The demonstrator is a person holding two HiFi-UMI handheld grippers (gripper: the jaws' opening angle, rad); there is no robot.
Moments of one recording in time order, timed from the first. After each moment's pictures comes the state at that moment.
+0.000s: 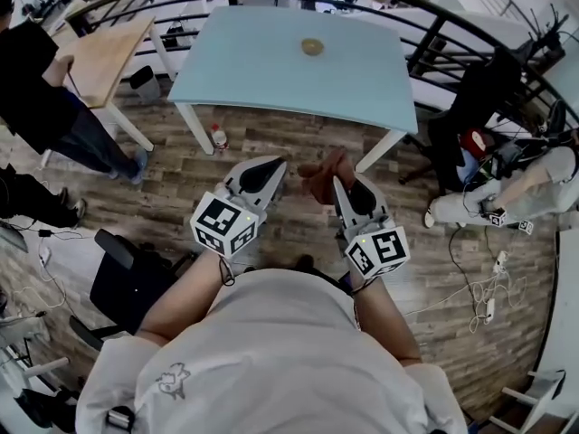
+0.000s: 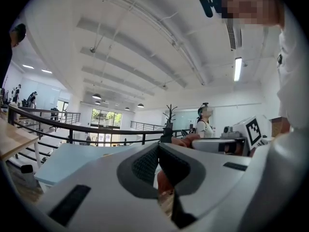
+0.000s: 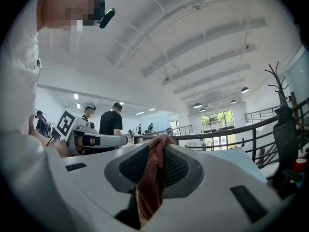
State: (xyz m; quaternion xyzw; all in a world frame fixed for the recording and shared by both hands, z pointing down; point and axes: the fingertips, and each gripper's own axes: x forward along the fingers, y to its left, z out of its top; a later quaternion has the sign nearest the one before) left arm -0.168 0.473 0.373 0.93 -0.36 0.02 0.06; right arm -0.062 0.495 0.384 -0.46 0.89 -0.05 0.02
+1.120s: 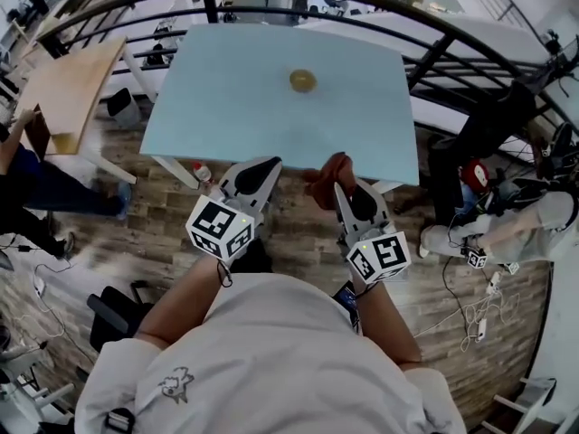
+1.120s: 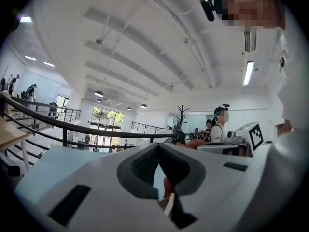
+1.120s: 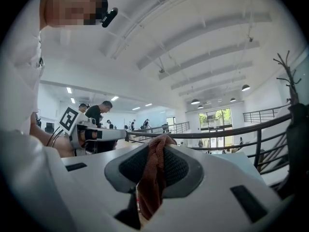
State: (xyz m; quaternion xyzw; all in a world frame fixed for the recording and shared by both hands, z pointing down) left arm -0.148 0.170 0.387 0.93 -0.36 0.00 0.08; right arm -0.032 0.204 0.407 -0.46 0.88 -0.05 -0.01
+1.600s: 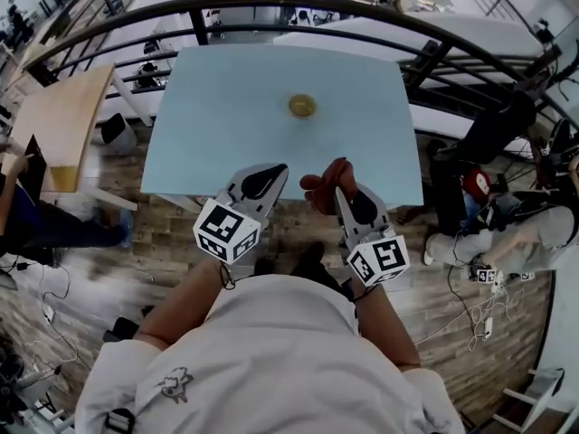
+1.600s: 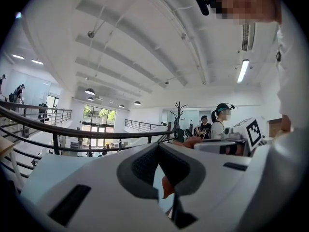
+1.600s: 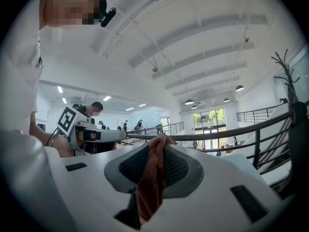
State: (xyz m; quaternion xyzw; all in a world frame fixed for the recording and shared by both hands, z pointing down) left arm -0.154 0.064 0.379 0.94 -0.32 0.02 0.06; right arm -0.046 0.101 0.399 -0.50 0.87 -0.06 0.00
